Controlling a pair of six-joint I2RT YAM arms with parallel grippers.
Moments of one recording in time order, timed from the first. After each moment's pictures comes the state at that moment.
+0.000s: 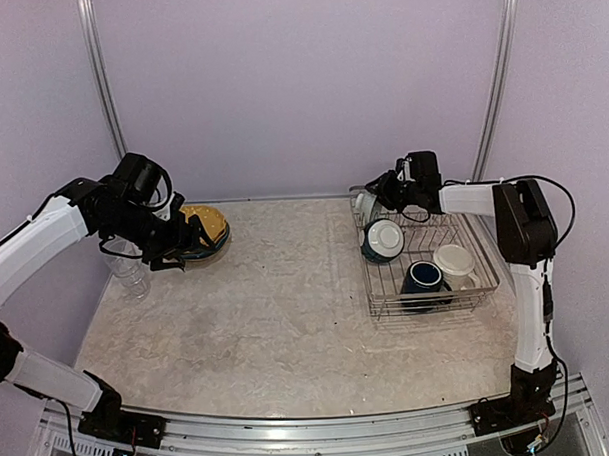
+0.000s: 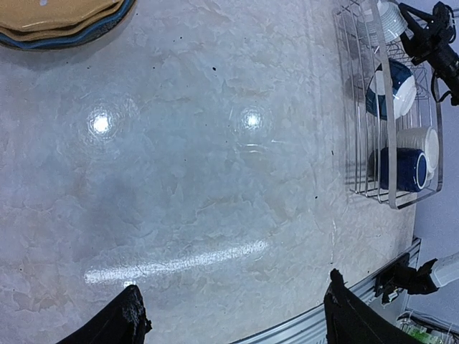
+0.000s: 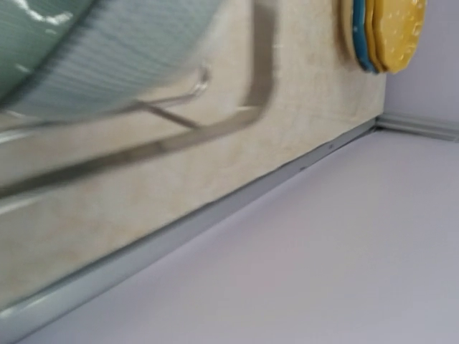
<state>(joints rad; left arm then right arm) -0.45 1.33 1.29 -0.93 0.25 -0.58 0.27 2.22 1.67 0.14 -0.37 0.89</state>
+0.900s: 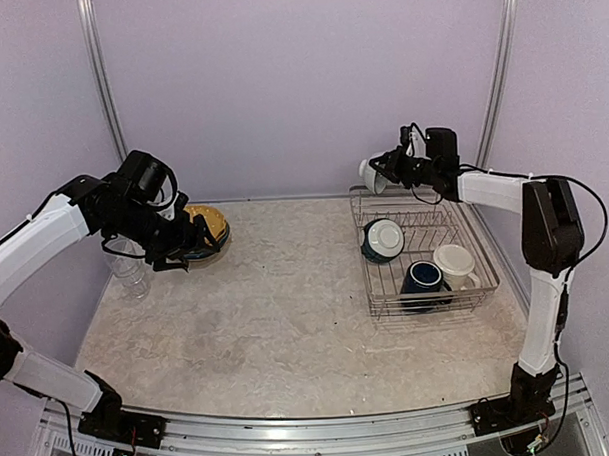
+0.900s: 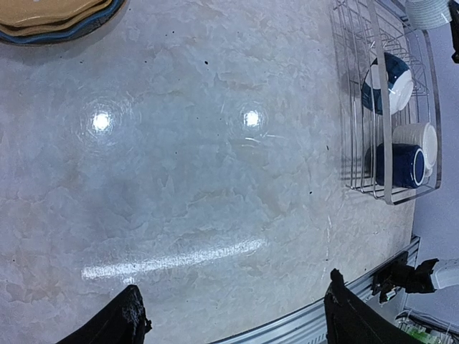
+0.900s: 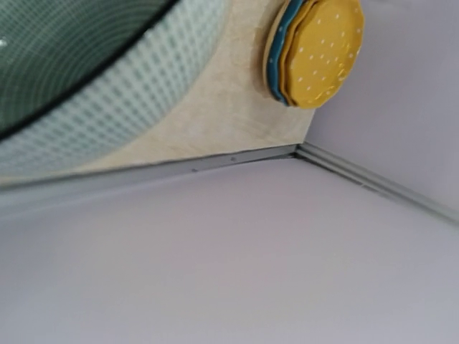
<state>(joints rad) -0.50 1.33 1.31 -0.96 0.22 -0.63 0.26 2.04 1.59 0.22 -0.52 0.78</state>
